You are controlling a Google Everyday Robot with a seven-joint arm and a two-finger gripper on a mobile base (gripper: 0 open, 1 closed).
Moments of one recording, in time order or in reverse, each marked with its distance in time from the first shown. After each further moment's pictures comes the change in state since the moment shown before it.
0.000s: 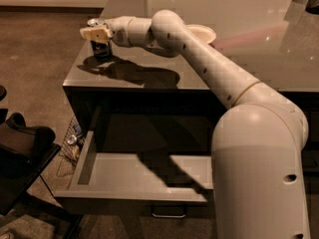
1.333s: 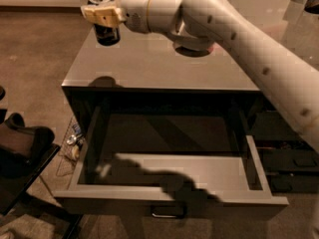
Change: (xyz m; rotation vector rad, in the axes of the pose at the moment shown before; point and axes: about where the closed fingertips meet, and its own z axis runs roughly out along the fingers) arm -0.095 0.087 -0.109 -0.029 -0.101 -0.186
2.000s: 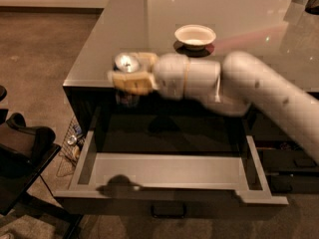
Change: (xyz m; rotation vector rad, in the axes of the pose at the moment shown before) arm 0.080 0.109 -0.105 -0.145 0.001 0.150
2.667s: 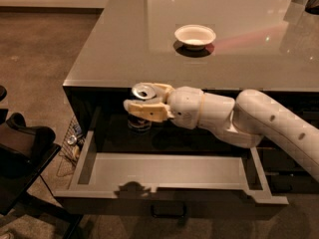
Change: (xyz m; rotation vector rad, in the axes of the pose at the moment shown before) arm 0.061 0.025 -0.048 0.030 -0.032 0.098
